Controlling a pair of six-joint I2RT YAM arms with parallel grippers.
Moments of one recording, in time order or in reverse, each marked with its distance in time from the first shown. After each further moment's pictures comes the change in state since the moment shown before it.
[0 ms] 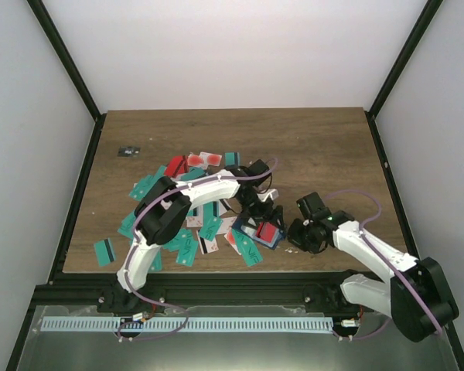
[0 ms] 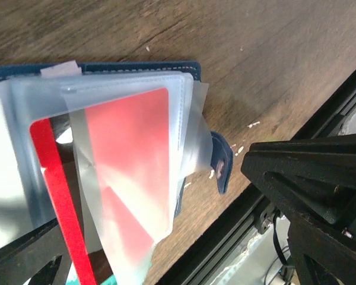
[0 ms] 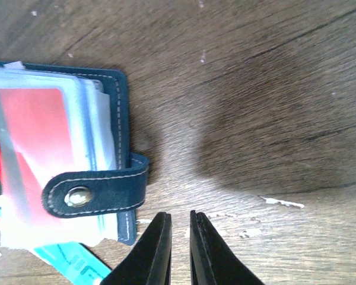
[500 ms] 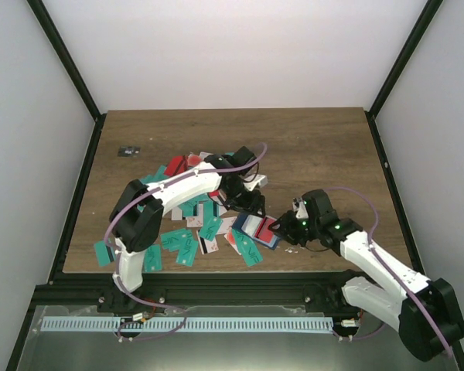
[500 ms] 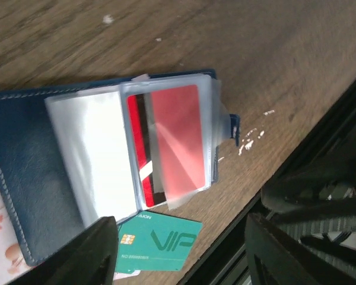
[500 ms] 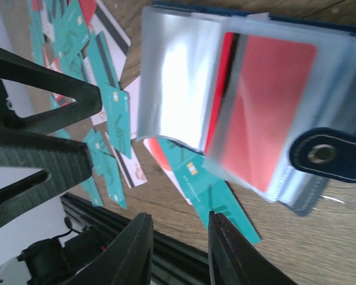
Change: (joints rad) left arm 0.048 -0.198 -0.043 -0.100 -0.179 0.175; right arm 0.003 -0.163 -0.037 0.229 -0.313 0.012
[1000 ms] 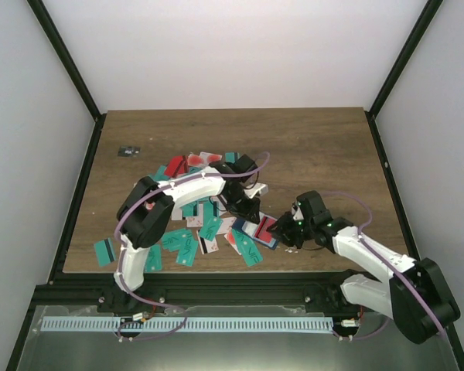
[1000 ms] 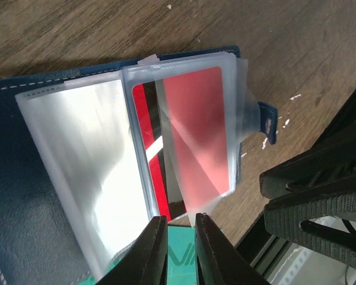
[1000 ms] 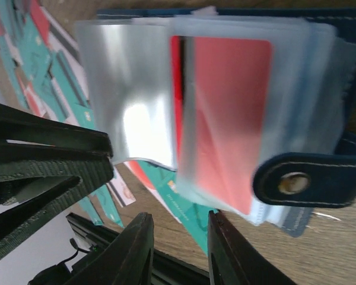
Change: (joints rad) left arm 0.011 0.036 -0.082 0.065 0.043 0.082; right arm 0.020 0.128 -0.035 0.145 -0.006 0.140
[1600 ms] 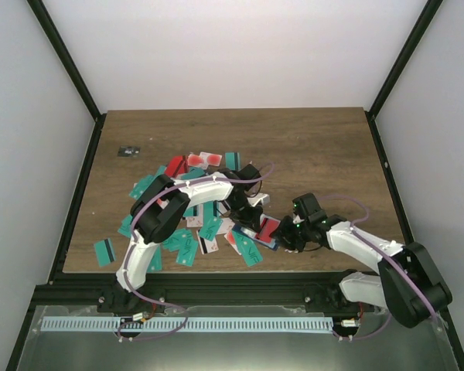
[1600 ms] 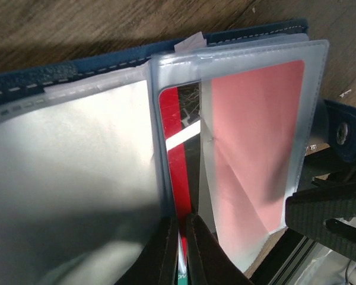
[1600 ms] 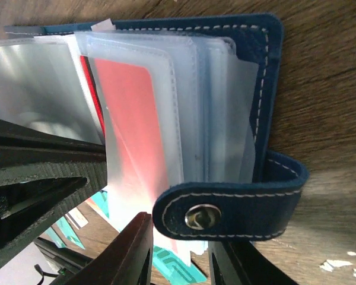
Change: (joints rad) left arm -0.015 0.135 -0.002 0.048 0.051 0.002; right arm 0.000 0.109 -0.011 -0.030 0.062 -0.005
